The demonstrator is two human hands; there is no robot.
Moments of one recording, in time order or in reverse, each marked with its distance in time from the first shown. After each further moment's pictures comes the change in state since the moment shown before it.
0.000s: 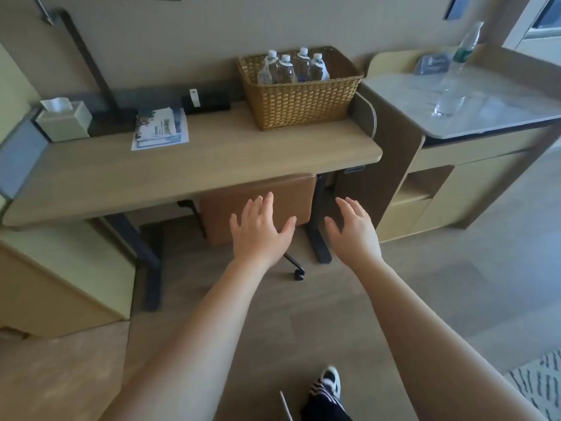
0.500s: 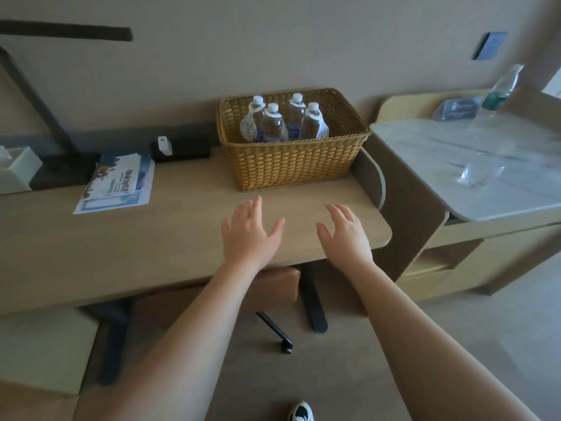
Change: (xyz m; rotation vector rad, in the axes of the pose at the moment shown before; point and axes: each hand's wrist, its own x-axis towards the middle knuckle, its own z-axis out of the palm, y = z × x) left_hand 0.305 0.065 0.052 0.043 0.092 -0.034; right_hand 0.329 0.040 0.010 -0.014 -0.069 -0.104
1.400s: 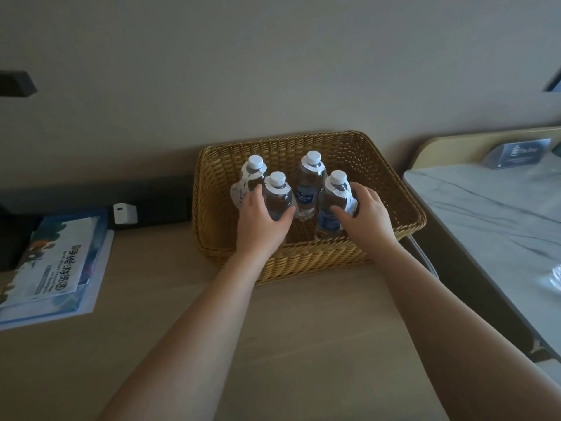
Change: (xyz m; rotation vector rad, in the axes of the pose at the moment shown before) left_hand 0.345 0.010 0.051 -0.479 0.107 -0.056; right_hand 0.359 0.002 0.021 0.084 0.088 -0.002
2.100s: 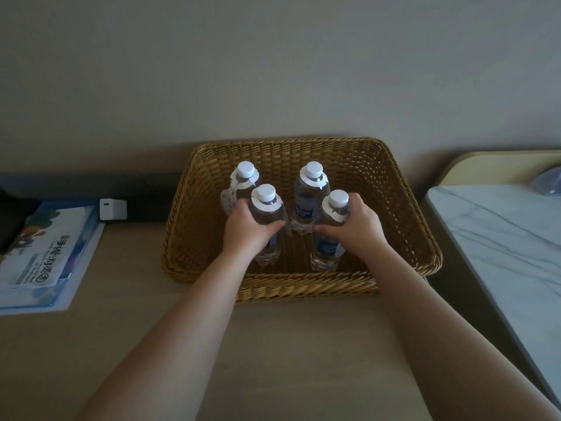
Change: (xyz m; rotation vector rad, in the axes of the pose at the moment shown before) left_hand 0.051 -0.012 0.041 -0.018 0.054 -0.299; right_hand 0.081 0.040 0.029 0.105 -0.250 -0.009
